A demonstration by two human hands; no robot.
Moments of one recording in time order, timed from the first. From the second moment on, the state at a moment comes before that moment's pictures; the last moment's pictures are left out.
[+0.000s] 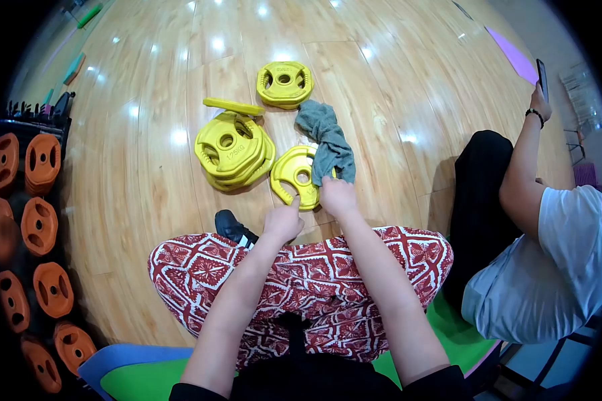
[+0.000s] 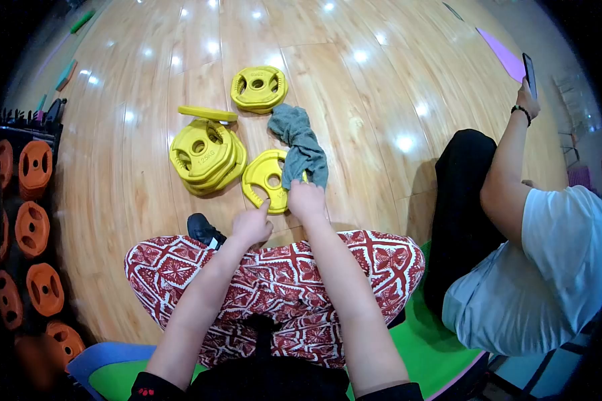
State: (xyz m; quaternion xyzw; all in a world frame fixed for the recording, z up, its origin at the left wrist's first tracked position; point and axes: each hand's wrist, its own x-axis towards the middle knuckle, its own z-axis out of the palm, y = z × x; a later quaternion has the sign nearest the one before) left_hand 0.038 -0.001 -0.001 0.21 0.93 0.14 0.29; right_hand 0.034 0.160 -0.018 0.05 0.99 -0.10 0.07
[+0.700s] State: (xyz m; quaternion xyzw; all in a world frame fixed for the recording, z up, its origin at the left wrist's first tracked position) left_hand 0.031 -0.006 -0.009 0.11 0.90 0.26 0.32; right_hand 0.002 0.228 -0.003 0.25 0.96 0.11 0.03
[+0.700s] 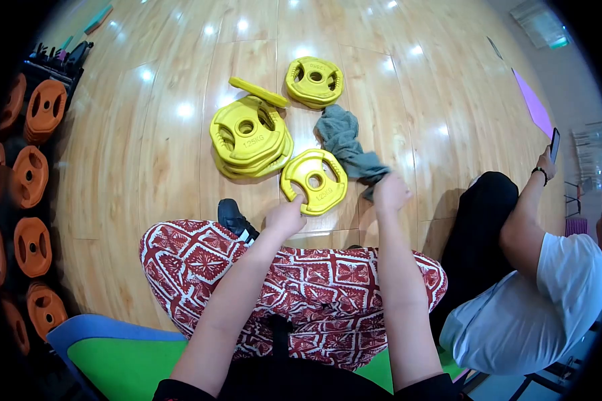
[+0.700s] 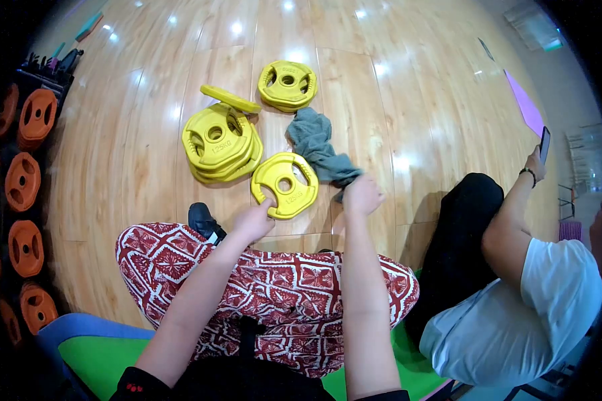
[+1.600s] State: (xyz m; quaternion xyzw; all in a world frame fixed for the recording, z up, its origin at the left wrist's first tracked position) left_hand 0.036 -0.012 -0.013 0.12 0.87 0.32 0.34; right_hand 0.027 0.172 -0.020 -0.07 0.99 0.09 0.03
